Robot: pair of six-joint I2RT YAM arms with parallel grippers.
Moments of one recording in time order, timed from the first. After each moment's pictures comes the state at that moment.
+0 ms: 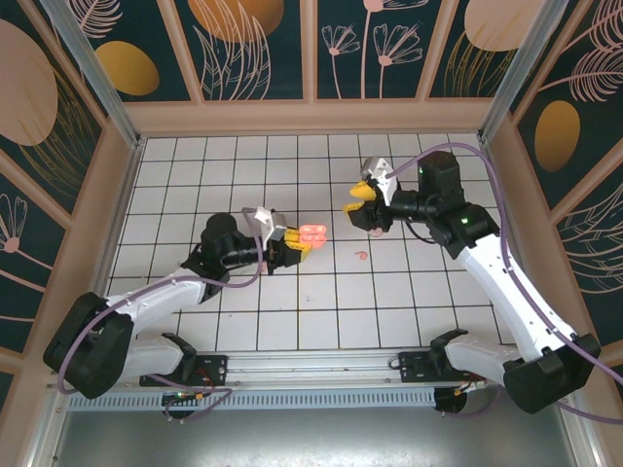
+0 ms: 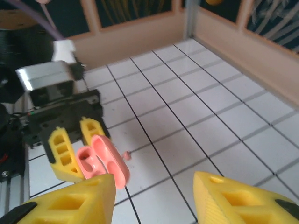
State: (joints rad) left arm -0.58 1.26 0.49 0.67 0.80 -0.15; right arm 0.43 1.12 1.14 -0.51 -0.67 -0.25
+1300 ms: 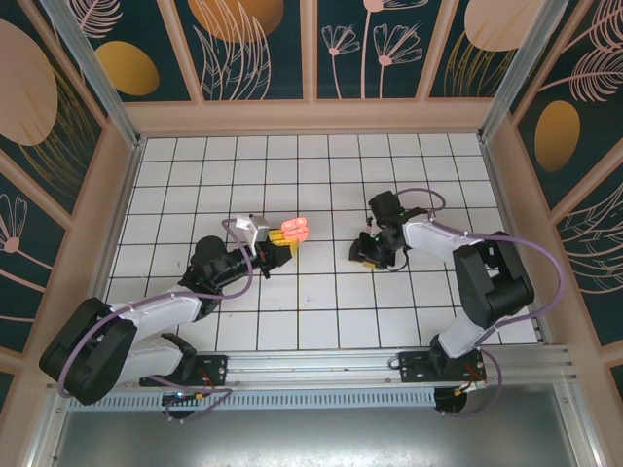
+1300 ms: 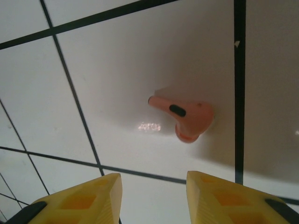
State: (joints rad) left arm -0.58 1.22 0.32 0.89 0.54 -0.32; right arm 0.44 1.64 0.92 -0.59 -0.36 0.60
